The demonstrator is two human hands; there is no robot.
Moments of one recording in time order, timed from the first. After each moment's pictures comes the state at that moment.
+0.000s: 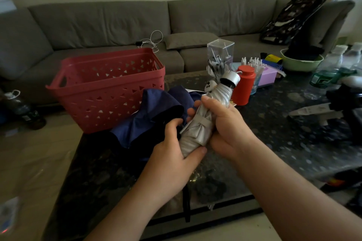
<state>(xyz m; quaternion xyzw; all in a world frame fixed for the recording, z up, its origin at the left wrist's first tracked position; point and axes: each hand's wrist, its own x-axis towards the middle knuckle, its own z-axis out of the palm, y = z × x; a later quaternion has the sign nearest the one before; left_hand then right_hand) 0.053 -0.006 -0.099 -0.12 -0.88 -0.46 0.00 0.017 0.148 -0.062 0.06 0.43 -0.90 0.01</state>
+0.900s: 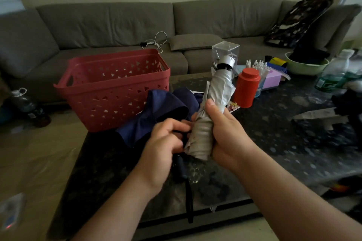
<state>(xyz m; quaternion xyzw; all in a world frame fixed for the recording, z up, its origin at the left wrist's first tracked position) 0.041 -0.019 -0.087 -0.09 -0.69 -0.72 -0.05 0.026 0.137 -0.070 0.06 0.47 -0.88 0.04</state>
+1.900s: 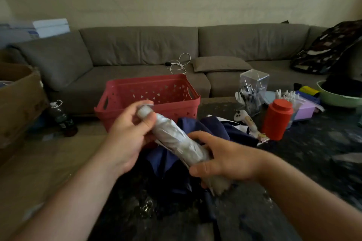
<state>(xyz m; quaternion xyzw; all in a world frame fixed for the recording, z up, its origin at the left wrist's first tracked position) -0.041 -0.127 -0.018 -0.02 -0.63 -0.77 0.09 -0.021 0.115 -0.023 -0.20 0.81 -0.51 0.24</state>
